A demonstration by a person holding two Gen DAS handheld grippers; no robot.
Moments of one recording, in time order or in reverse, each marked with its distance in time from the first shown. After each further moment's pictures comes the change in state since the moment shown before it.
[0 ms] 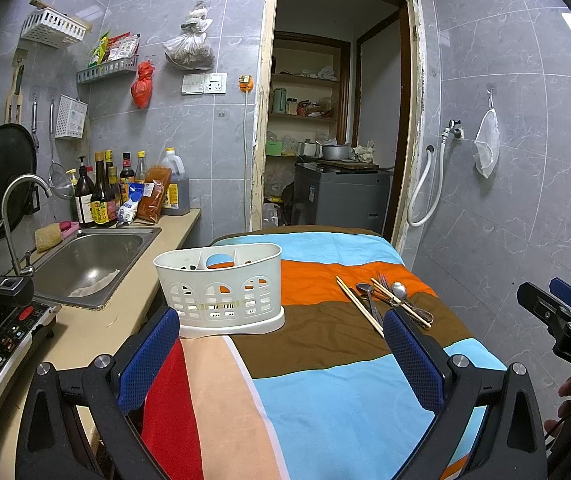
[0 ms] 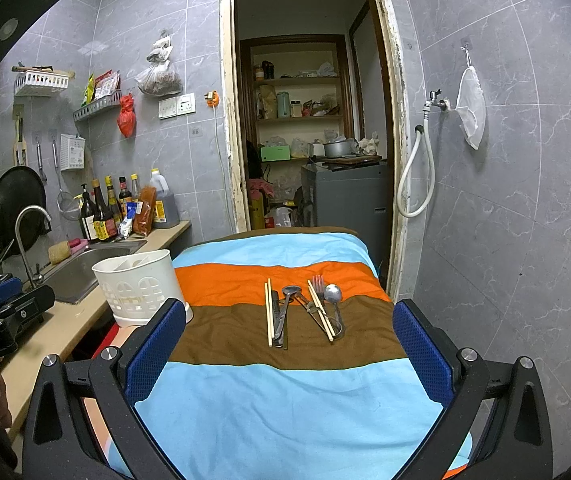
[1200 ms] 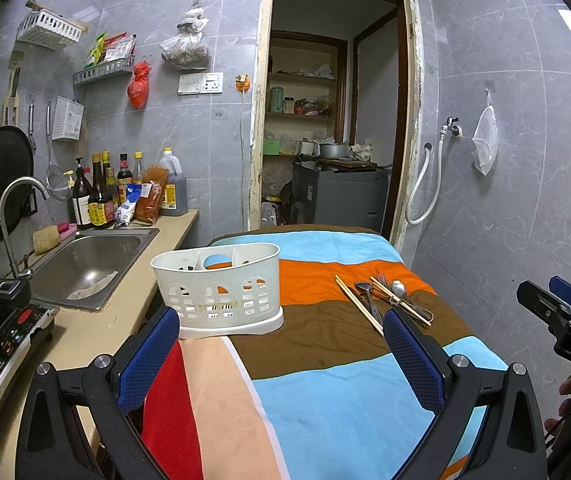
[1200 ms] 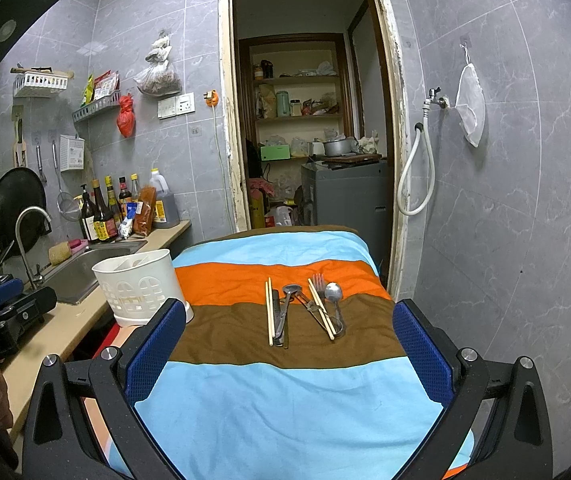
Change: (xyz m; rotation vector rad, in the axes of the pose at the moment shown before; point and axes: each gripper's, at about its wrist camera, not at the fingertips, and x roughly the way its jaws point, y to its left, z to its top) left arm 0.000 0.003 -0.002 0.007 -0.005 -0.007; right arm -0.001 -0.001 -0.001 0.001 0.000 0.000
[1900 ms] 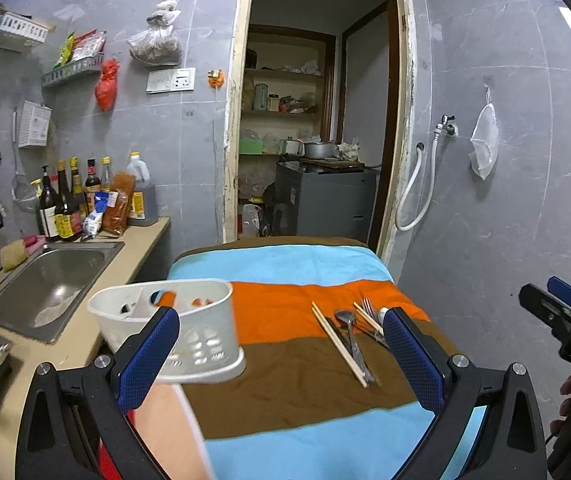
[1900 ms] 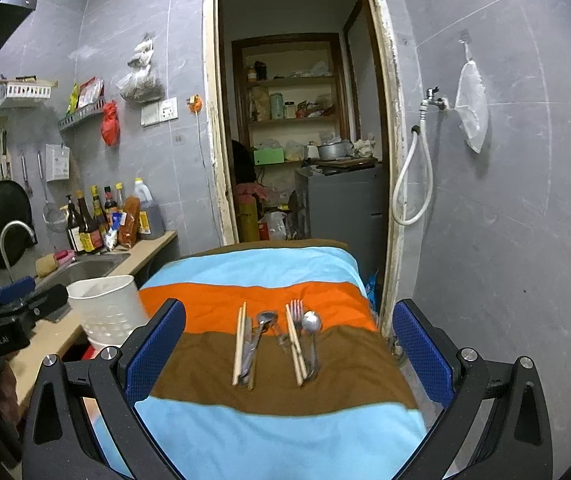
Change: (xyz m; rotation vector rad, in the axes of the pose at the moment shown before) left arm 0.088 -0.046 0.046 0.011 0.013 -0.042; right arm 0.079 -0.051 0.042 -0.004 0.018 0.006
